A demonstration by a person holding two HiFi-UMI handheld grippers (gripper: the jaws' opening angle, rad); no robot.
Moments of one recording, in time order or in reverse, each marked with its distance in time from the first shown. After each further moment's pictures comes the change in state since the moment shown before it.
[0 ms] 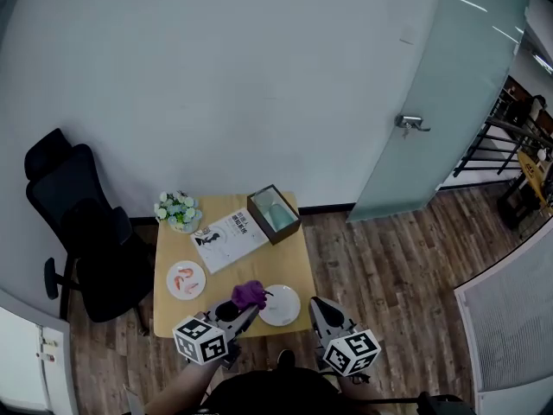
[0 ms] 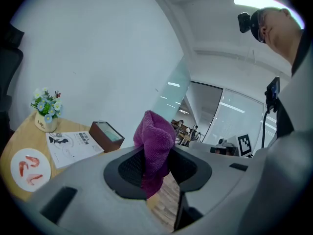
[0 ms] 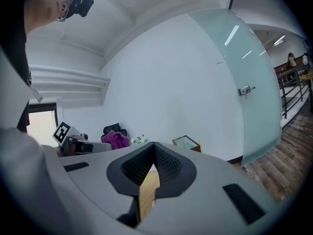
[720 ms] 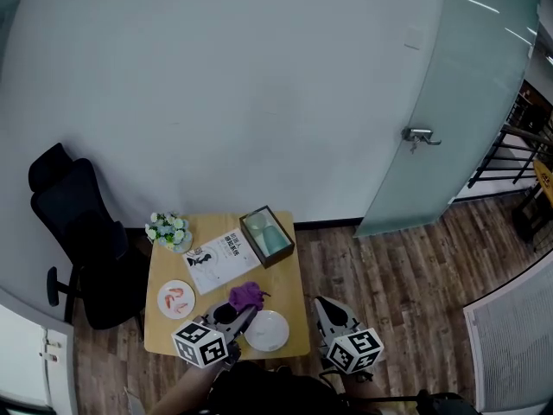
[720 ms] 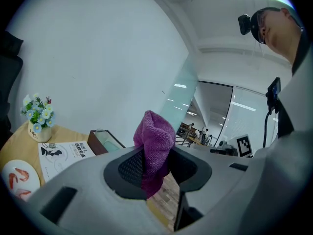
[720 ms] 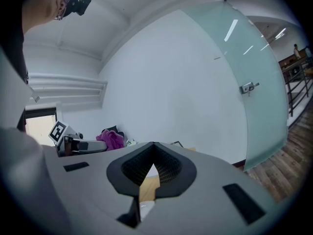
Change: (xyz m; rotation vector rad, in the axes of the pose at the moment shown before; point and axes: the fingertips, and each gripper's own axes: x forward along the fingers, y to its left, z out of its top) left arm 0.091 0.015 0.038 0.020 -0.039 0.104; right arm 0.040 -0.106 0.041 0.017 -0.004 0.046
